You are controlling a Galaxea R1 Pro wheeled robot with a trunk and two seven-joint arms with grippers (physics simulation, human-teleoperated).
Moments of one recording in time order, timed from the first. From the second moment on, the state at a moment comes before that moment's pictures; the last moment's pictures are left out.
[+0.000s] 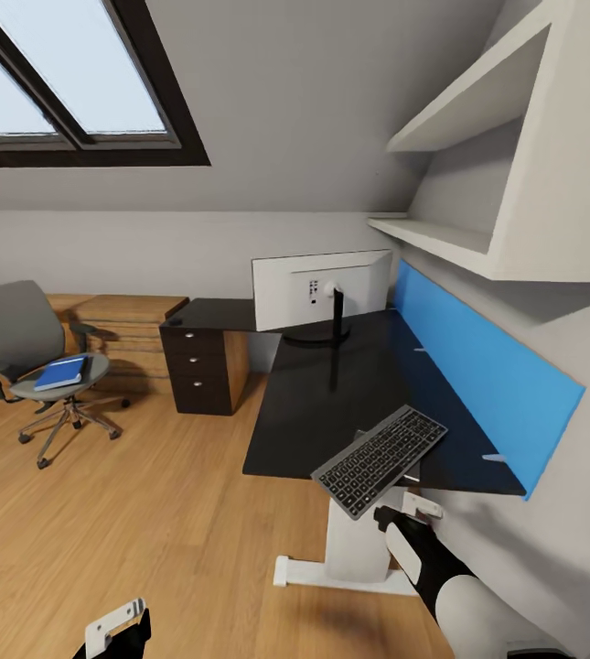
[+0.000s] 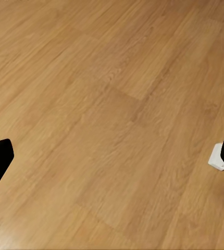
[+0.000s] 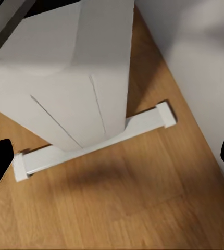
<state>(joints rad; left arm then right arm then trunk) -0.03 0.04 0.04 -0.93 0.32 -0.07 0.27 -0.67 0.07 0.02 -0.39 -0.35 0.16 -0.40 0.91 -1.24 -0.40</state>
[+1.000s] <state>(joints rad) -0.03 0.04 0.04 -0.92 0.32 -0.07 0.27 -0.67 0.08 0.02 -0.40 -0.35 0.16 -0.40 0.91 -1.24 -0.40</state>
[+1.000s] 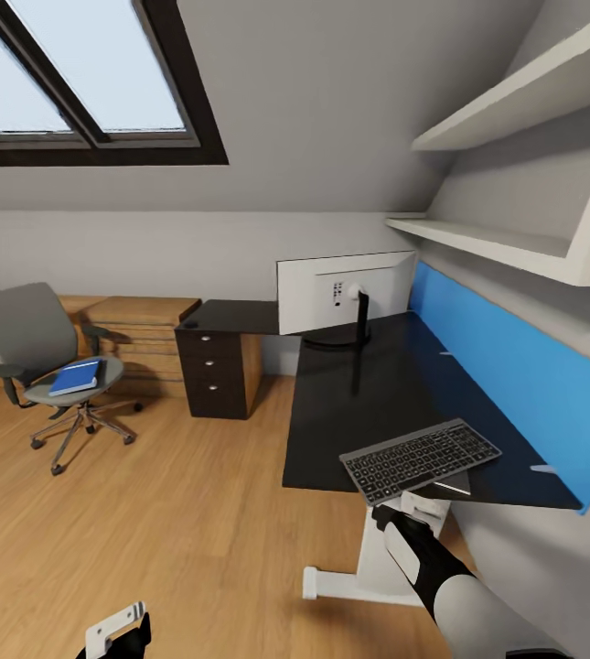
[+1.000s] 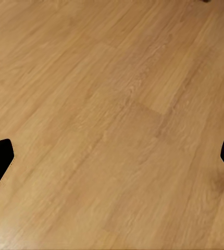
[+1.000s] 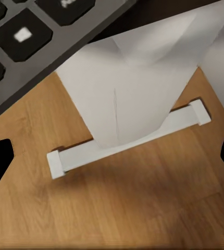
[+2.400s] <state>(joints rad) -0.03 0.04 0.03 -0.91 0.32 -0.07 0.27 -0.67 0.08 0.02 -0.39 -0.36 0.17 -0.40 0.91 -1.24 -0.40</state>
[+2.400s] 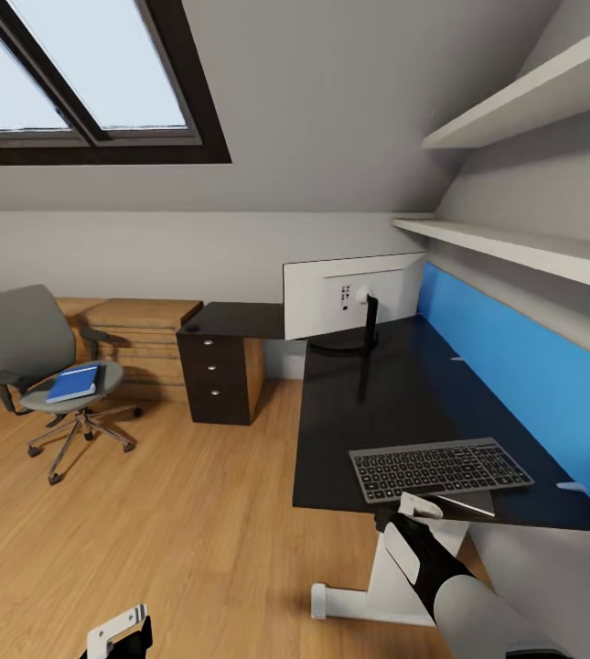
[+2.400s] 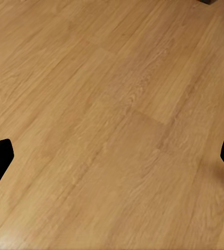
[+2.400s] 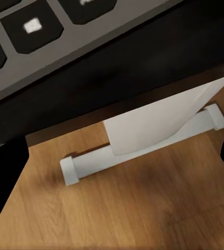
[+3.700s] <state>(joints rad) -0.03 0.04 0.03 -0.89 0.32 -0.06 0.27 -0.54 0.07 0.02 -0.94 -0.34 0.30 -0.40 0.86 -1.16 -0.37</state>
